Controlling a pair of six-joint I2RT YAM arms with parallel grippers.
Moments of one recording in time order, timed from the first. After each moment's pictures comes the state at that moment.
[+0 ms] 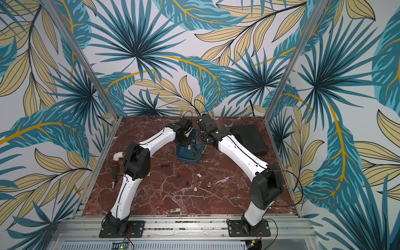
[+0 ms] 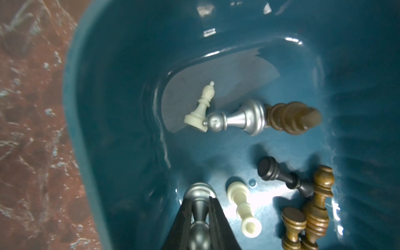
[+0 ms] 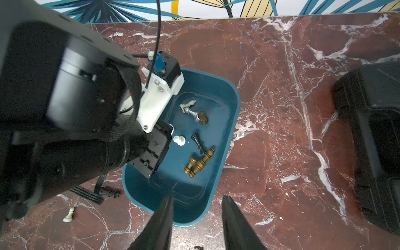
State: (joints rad) left arm -0.53 2.37 2.09 -0.90 -0.07 -0.10; right arm 0.55 1.69 1.57 -0.71 0.17 0.42
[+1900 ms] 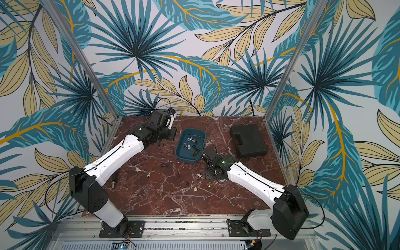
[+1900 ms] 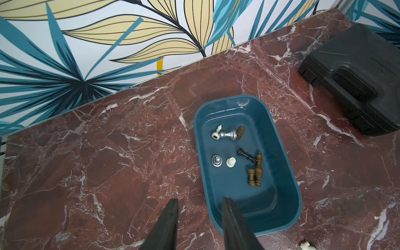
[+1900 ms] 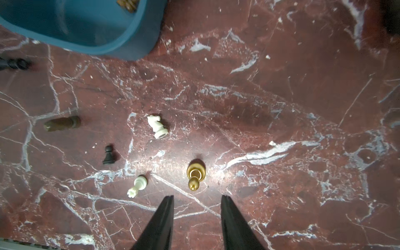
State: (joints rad) left arm -0.53 1.65 1.58 -0.63 -0.15 -0.09; right arm 0.69 1.35 0.97 -0.85 0.15 0.64
